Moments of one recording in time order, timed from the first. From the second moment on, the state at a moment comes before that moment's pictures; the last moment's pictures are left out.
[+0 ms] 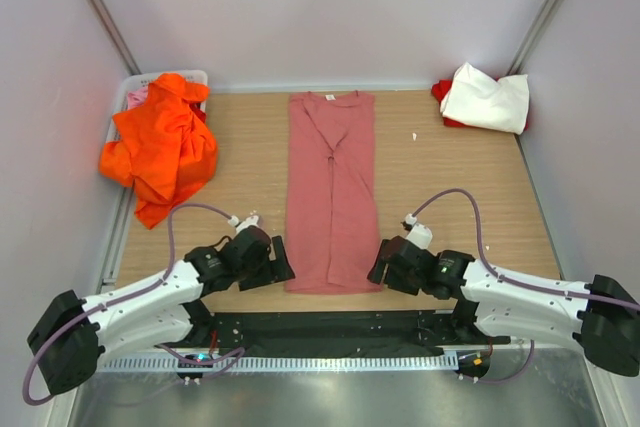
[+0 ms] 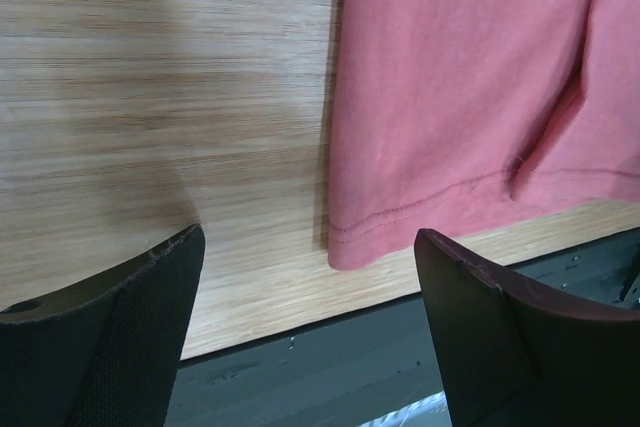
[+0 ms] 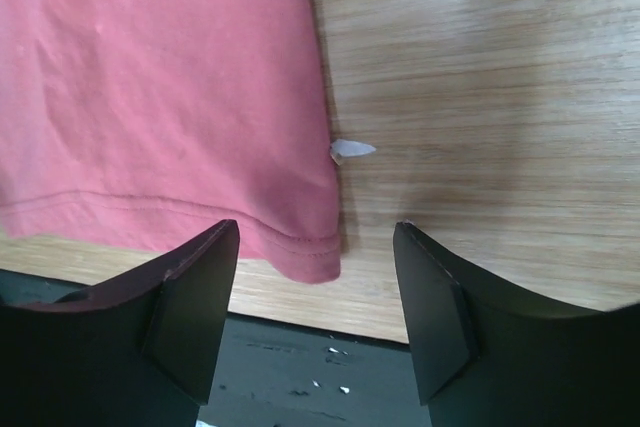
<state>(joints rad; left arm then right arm) -0.86 0.91 0.40 -0.50 -0.07 -1.01 1.02 0.92 0.40 -0.53 0.23 1.22</state>
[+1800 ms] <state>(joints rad) -1.02 1.04 0.75 -0.65 -0.18 -1.06 1.04 0.96 0.65 -0.68 0.33 1.17</state>
